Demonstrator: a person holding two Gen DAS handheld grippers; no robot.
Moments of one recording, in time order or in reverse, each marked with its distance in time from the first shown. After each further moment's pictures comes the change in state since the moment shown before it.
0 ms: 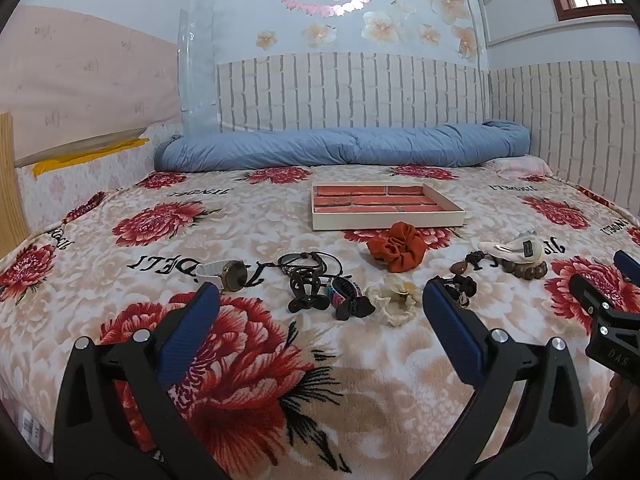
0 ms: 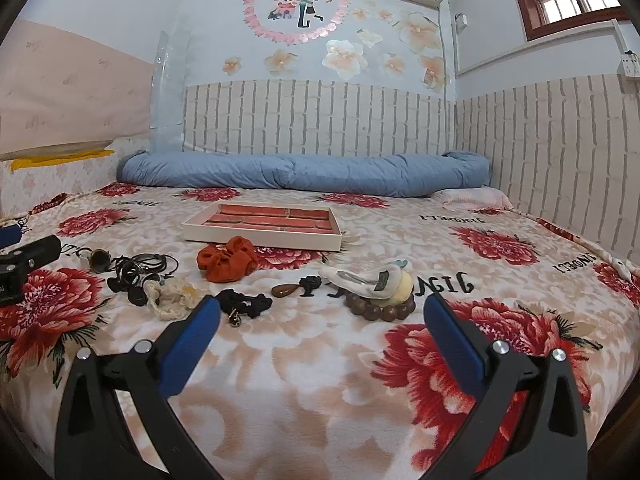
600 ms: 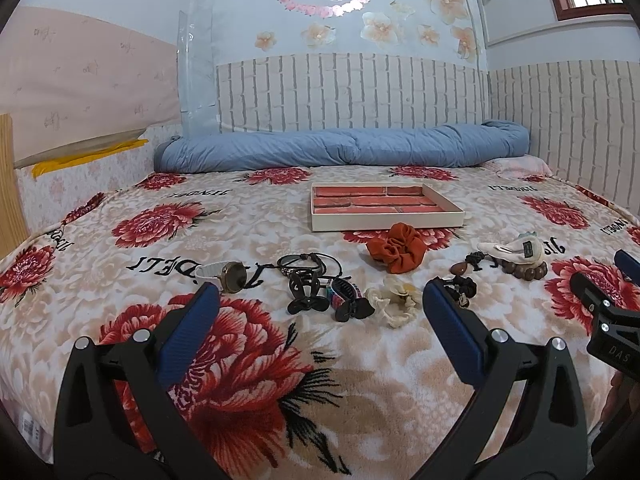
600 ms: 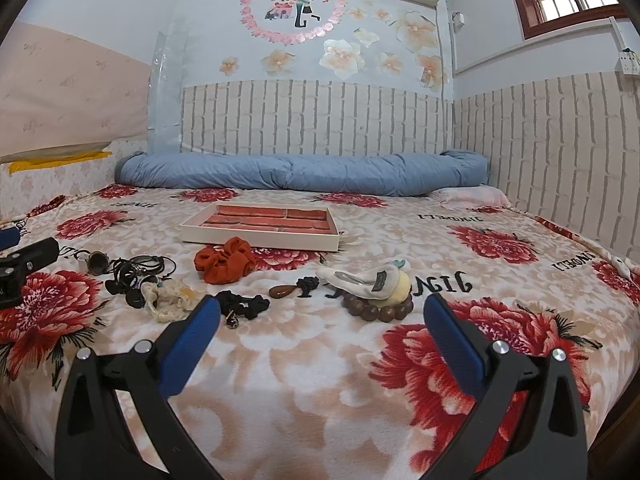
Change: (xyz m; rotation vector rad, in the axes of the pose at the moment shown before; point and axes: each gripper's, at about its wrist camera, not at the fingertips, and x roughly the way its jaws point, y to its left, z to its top) left arm 0.002 -0.001 -0.001 0.002 -0.004 0.000; right arm 0.000 -0.002 0.000 0.004 0.000 -0.002
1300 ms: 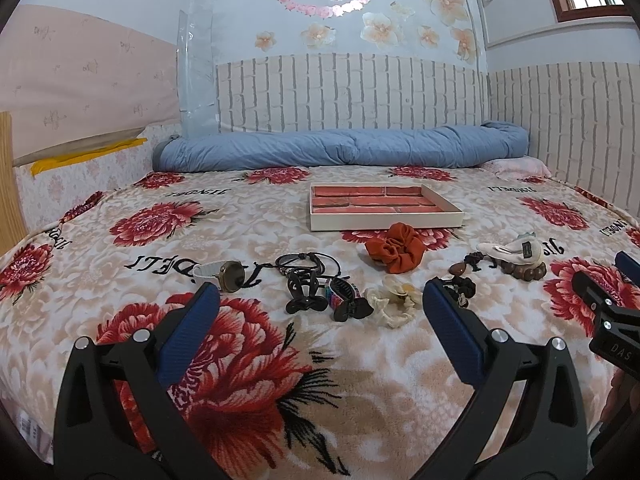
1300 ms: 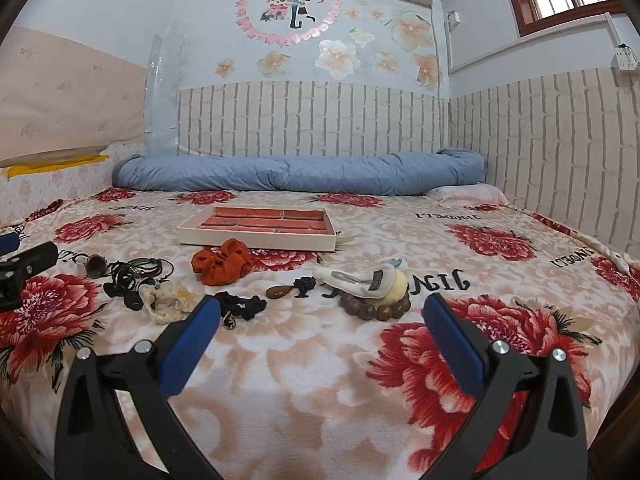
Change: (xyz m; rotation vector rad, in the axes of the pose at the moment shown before) left arm -0.001 -0.001 0.003 -0.001 -0.001 -0.001; right arm 0.002 -0.004 0.001 0.007 -0.001 0.001
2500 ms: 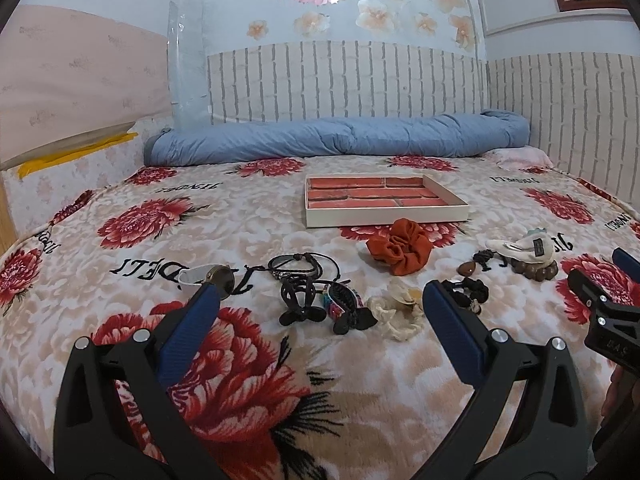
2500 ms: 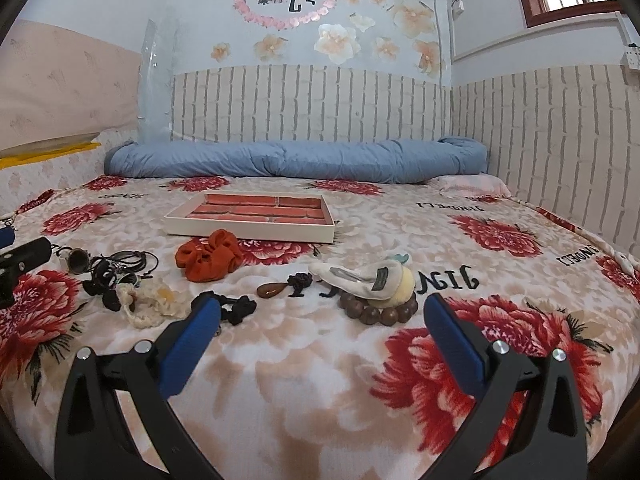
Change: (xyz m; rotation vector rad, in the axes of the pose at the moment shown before) left arm 0.041 -0.002 0.008 0.018 0.041 -0.015; right arm 0.039 0.001 0.004 0.004 0.051 -0.025
